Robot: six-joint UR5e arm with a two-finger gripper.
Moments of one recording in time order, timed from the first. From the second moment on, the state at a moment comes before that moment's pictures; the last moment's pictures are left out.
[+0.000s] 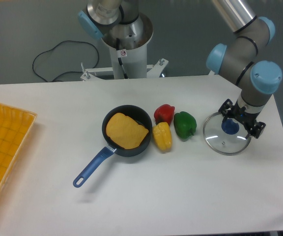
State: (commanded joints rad) arm 2.89 -2.08 -1.64 -0.95 1.56 1.60
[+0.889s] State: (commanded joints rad) arm 2.89 -2.07 -1.64 -0.95 1.57 1.62
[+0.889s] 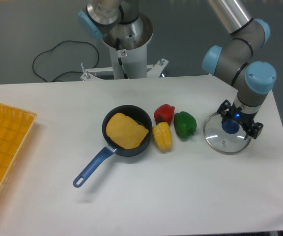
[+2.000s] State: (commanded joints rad) arm 2.89 -2.06 -1.69 -0.95 1.57 1.62
